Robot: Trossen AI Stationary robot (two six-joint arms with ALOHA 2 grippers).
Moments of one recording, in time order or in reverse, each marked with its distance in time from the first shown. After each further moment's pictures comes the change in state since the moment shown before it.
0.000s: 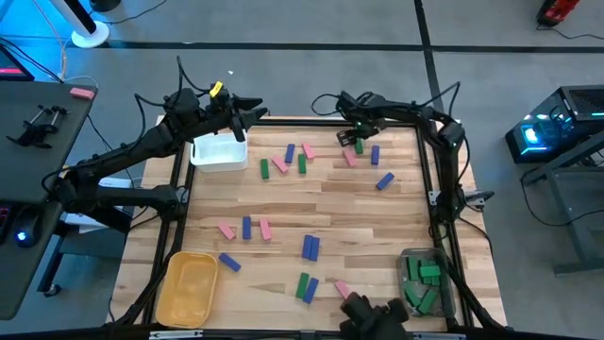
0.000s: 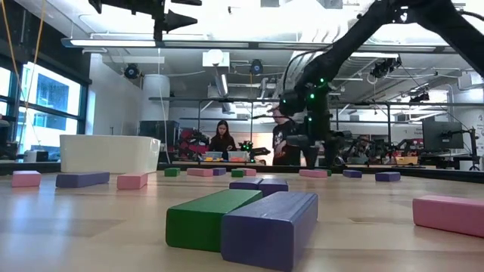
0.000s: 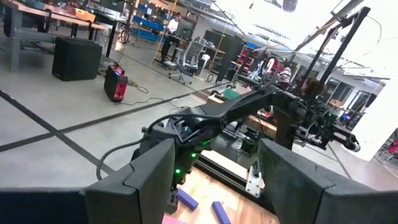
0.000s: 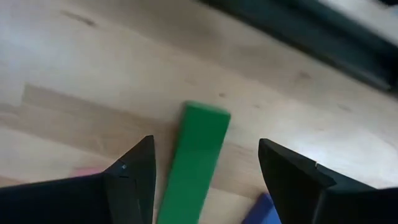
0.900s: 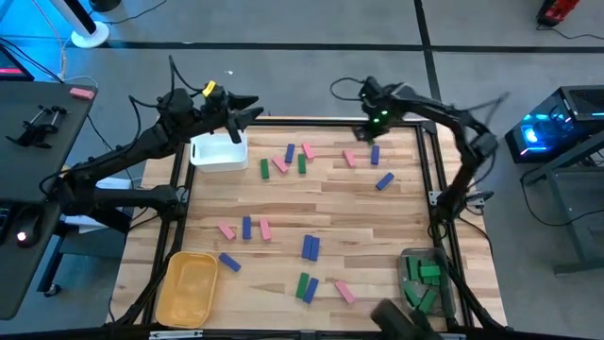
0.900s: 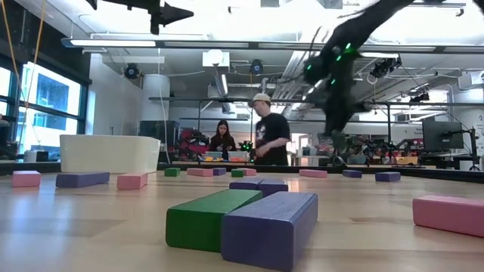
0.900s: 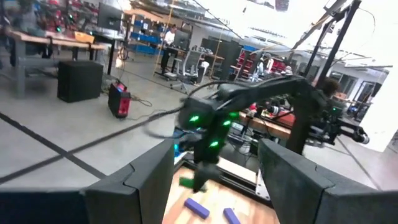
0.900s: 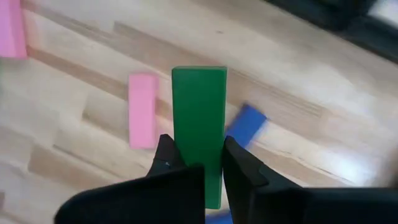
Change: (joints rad) left arm 0.009 -0.040 0.000 0.001 0.007 0.098; right arm -0.065 -0.334 -0.084 -0.159 -0.219 -0.088
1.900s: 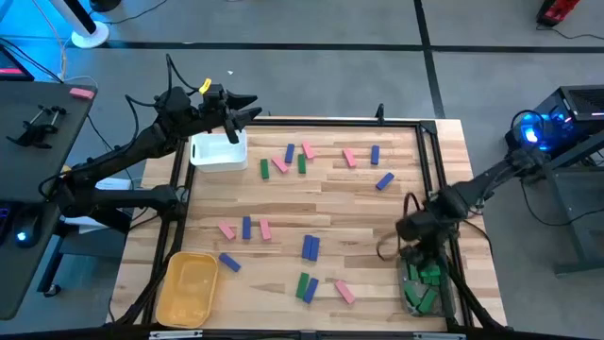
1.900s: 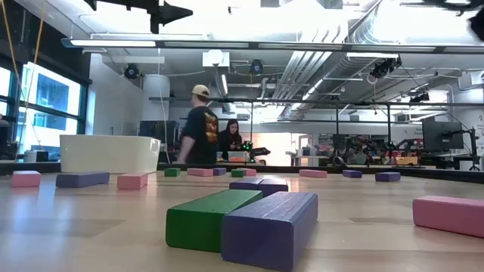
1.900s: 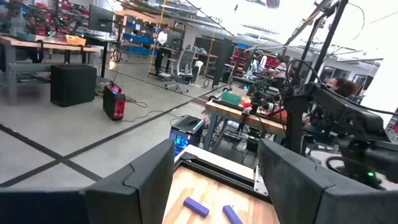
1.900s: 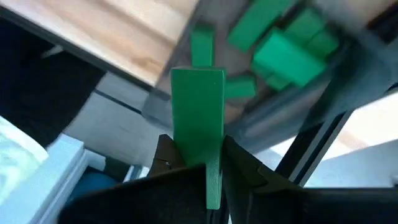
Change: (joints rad) left arm 0.023 -0.004 0.000 -0.002 0.058 0.028; right arm 1.369 -0.639 -0.501 -0.025 -0.531 1.300
